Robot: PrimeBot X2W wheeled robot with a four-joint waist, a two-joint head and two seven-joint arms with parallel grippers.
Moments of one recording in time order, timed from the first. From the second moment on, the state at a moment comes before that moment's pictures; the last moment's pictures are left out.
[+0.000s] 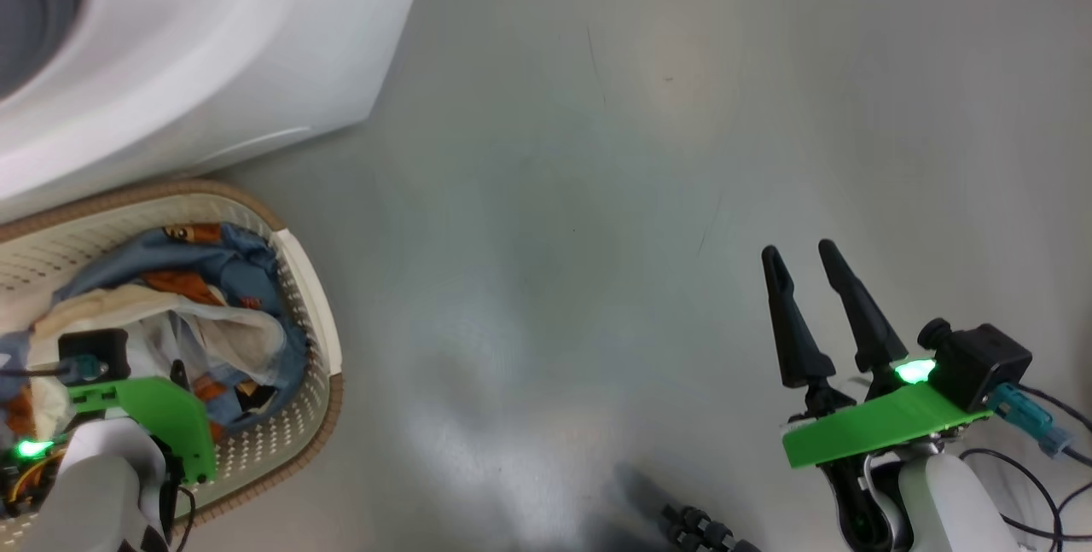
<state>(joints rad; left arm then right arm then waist) -0.64 0.20 -0.04 1.13 -0.14 0.03 -0.09 -0.22 -0.04 0.09 0.14 0.42 0.13 -0.25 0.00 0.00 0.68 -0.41</state>
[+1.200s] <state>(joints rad) -0.84 0.22 -0.11 1.27 -0.13 0.07 -0.12 -0.29 -0.04 0.06 0.11 0.41 0.13 -0.25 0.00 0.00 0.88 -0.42</state>
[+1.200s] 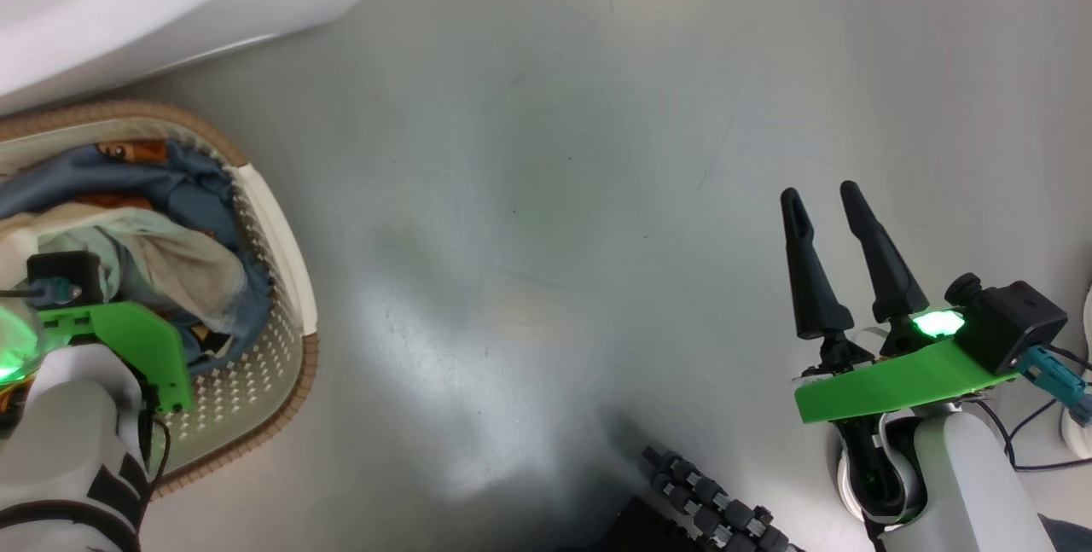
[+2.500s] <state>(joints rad) -0.23 0.05 -0.03 0.59 -0.22 0.06 -0.25 -0.14 -0.10 -0.01 0.13 0.33 0.13 -0.25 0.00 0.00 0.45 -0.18</state>
